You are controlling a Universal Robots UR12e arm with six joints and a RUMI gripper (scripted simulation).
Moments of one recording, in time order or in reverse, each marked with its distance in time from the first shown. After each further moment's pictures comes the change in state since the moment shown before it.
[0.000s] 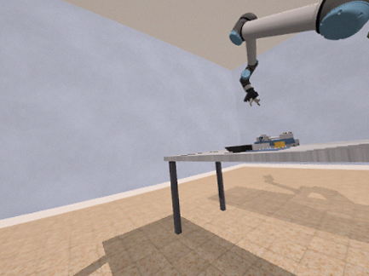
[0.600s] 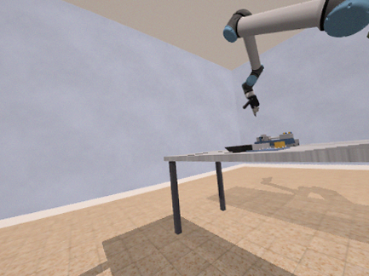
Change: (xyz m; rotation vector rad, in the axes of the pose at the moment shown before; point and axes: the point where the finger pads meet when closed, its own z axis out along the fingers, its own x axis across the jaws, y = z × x) arm -0.116 0.024 0.119 0.099 0.014 -0.633
